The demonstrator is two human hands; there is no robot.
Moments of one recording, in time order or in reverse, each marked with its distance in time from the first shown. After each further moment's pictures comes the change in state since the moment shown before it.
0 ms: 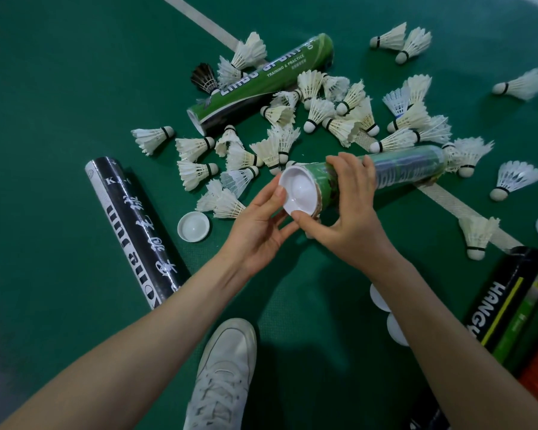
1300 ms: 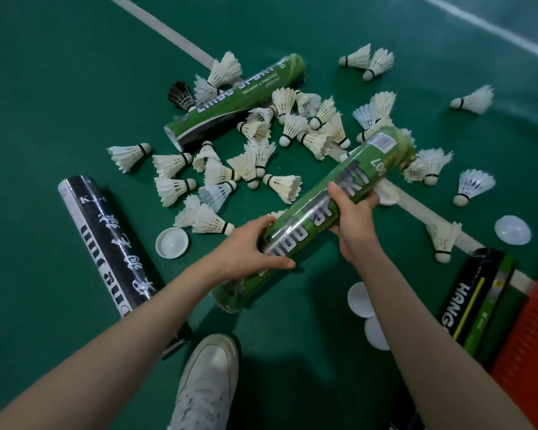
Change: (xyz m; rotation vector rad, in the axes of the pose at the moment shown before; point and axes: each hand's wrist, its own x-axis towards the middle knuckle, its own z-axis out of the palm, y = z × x) left_hand 0.009 0.004 -0.017 1.596 -0.201 0.023; right_hand 0.015 0.049 -0.003 0.965 0.236 1.014
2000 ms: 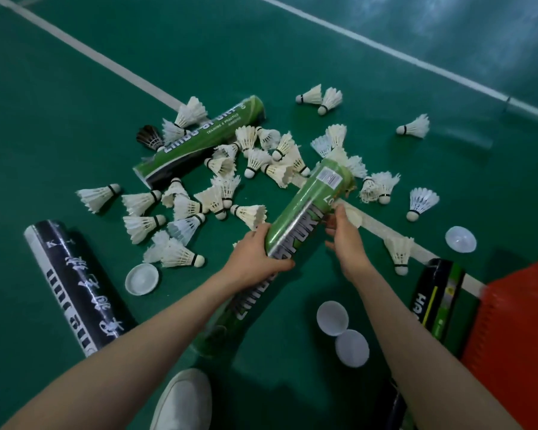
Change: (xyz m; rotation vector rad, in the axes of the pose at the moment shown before) left_hand 0.055 0.046 0.039 0.104 0.146 0.019; right_hand 0.016 -0.022 -0.061 -0.390 -0.004 -0.021
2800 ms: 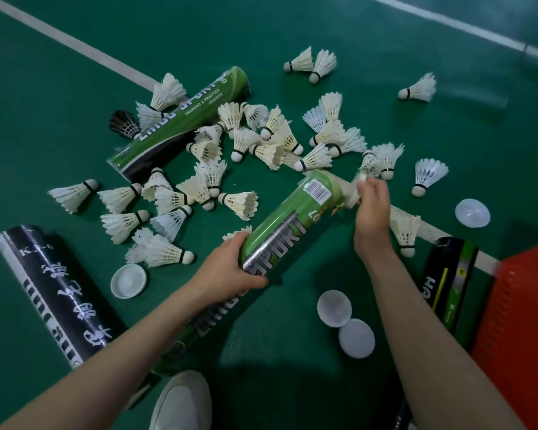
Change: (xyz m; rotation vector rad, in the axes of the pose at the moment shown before) left_hand -0.011 -0.031 -0.006 0.060 -0.088 -0.014; right_hand 0.025 -0.002 -0.024 0.338 0.300 -0.214
